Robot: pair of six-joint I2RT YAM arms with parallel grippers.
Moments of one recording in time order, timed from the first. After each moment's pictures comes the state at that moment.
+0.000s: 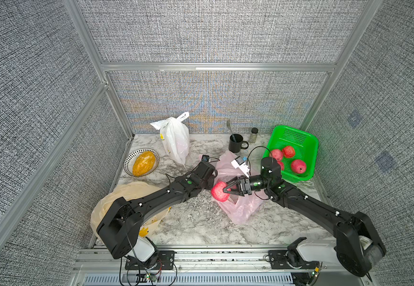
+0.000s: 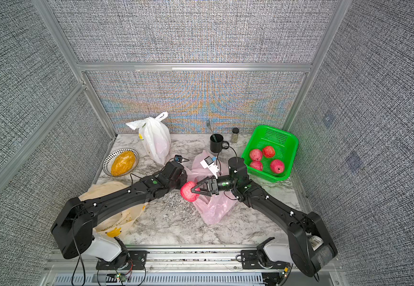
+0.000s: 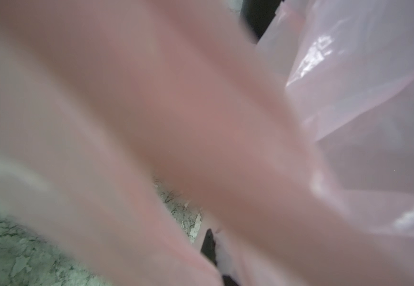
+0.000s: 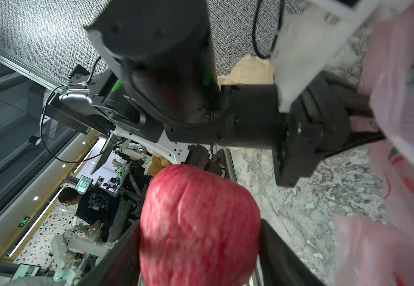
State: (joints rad) left arm -0.80 1.49 1.00 -0.32 -0.26 -0.43; right arm 0.52 1.31 0.75 0.29 -1.18 0.68
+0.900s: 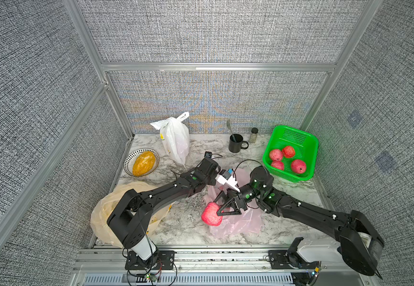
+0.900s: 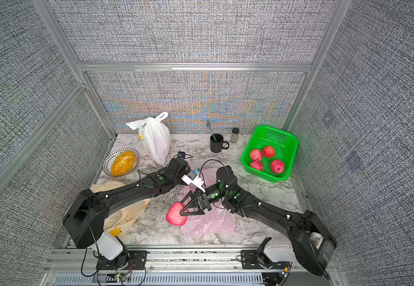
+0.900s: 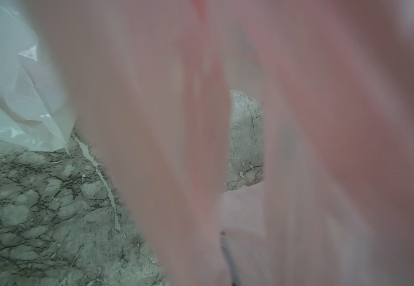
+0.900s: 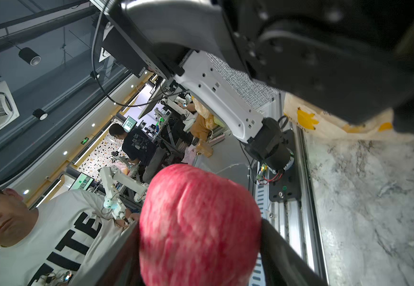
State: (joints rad) left arm -0.79 1.62 1.08 -0.26 -0.27 -0.41; right arm 0.77 1.29 0.79 0.52 -1.25 0.78
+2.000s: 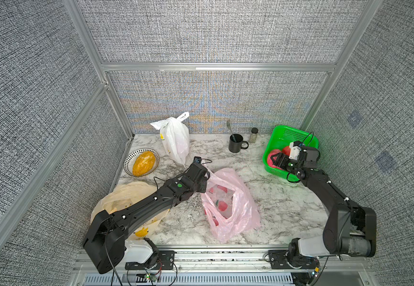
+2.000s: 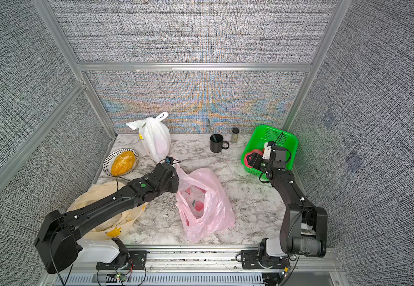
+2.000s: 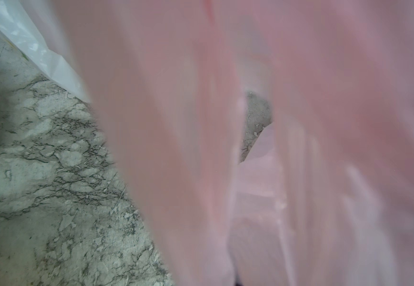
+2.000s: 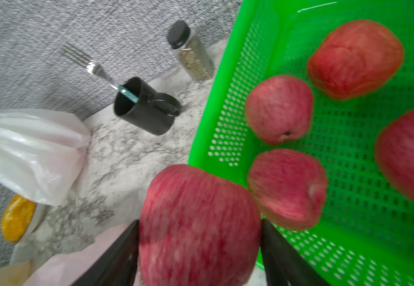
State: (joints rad) left arm -0.78 1.35 0.96 -0.46 -0.25 -0.44; right arm -0.12 1.44 0.93 -0.14 -0.32 0.37
